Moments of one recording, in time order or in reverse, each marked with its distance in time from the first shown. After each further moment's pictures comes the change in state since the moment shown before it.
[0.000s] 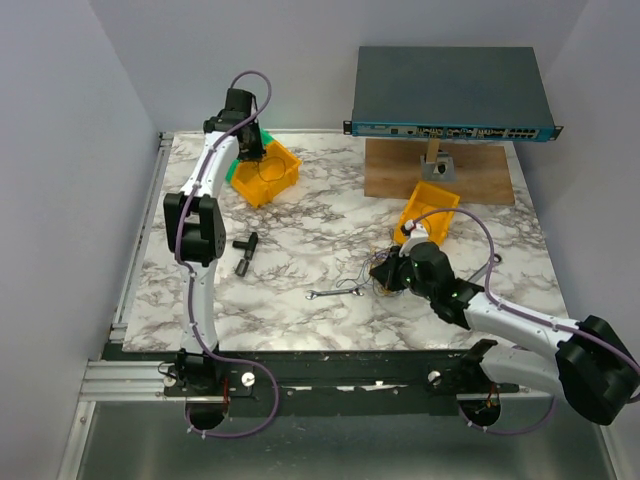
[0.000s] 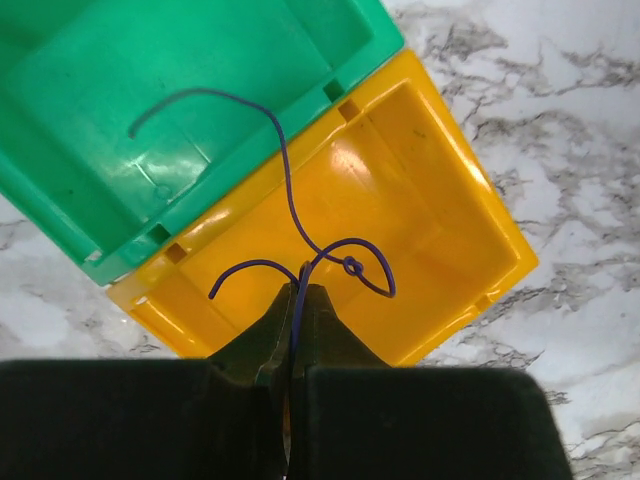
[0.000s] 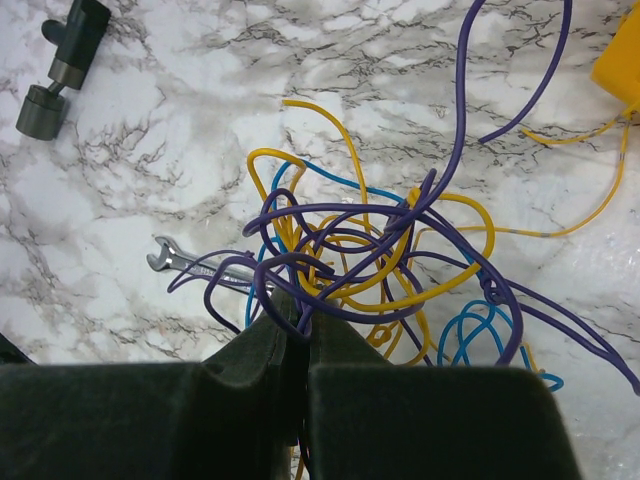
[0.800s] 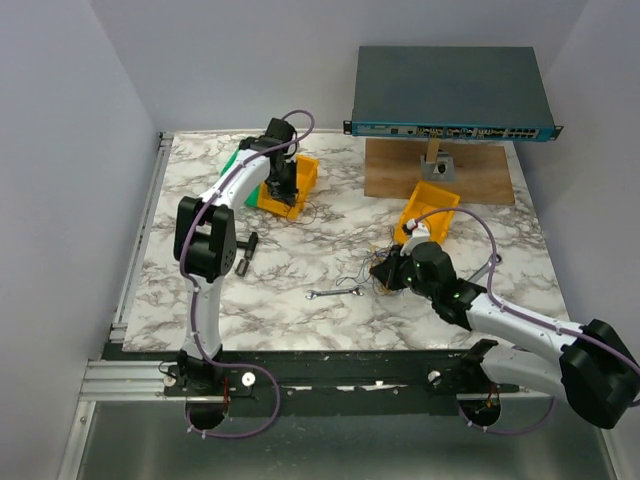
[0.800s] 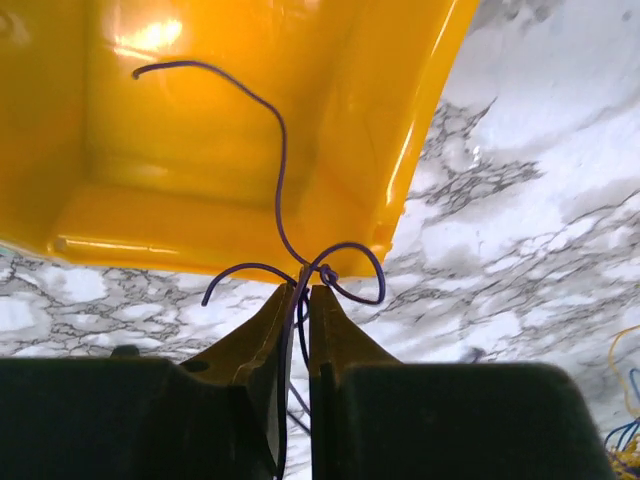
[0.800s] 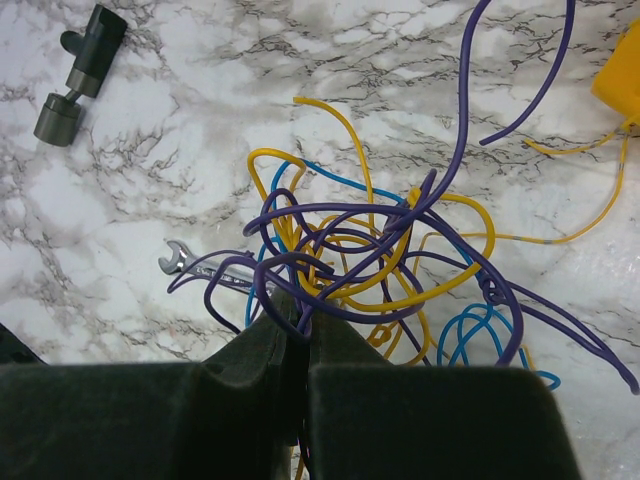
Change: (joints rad) left arm -0.190 -0.145 -0.342 -0.114 0.094 -0.003; right arm 0.000 -0.014 0.003 0.000 -0.002 0.000
